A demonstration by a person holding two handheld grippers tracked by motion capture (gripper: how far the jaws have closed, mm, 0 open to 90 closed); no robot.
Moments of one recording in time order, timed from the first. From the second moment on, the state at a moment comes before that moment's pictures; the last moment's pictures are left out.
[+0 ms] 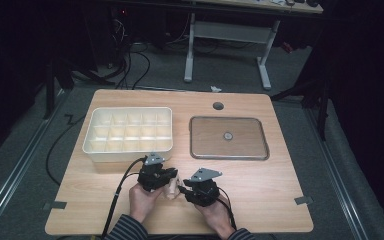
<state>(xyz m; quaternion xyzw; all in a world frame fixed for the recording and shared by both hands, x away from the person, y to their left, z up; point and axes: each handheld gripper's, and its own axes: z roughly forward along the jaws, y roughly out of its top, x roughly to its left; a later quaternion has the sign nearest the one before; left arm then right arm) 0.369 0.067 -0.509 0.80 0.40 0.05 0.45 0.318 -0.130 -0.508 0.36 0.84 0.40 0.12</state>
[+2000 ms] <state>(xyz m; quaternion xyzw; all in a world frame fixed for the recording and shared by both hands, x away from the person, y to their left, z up) 0.376 0.057 -0.510 0.81 0.39 0.07 0.43 0.312 -0.133 -0.523 0.33 0.86 0.37 0.11</state>
